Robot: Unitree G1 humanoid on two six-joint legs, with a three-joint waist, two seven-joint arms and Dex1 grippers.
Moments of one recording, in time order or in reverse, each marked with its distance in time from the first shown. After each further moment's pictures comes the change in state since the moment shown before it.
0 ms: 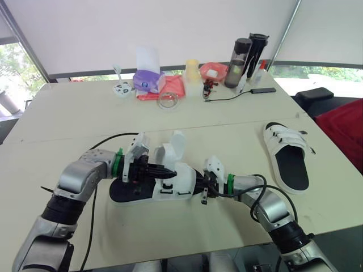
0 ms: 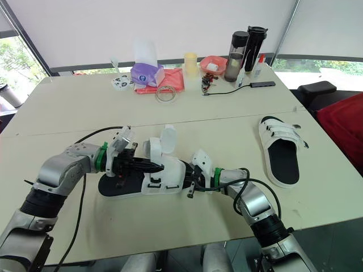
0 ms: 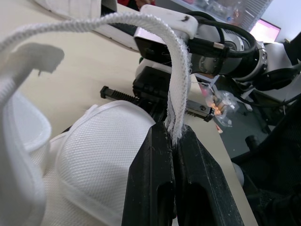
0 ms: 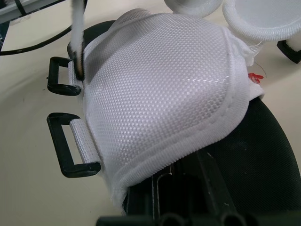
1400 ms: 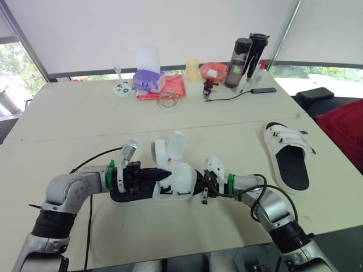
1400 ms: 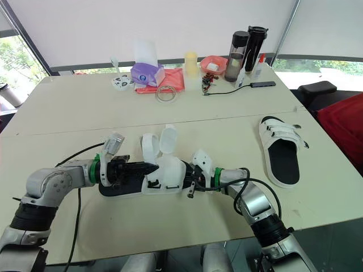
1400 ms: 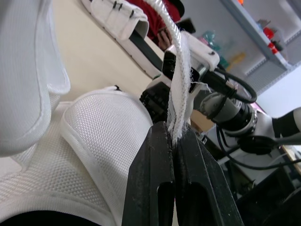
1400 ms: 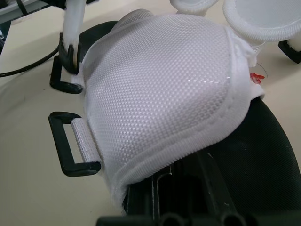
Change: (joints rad) left arm 0.121 0.000 0.128 -0.038 -0.281 0.277 0.230; right arm 0.006 -0.001 0.002 0.001 0.000 0.000 0.007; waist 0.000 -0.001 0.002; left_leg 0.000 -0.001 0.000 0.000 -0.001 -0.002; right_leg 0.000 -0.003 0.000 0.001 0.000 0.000
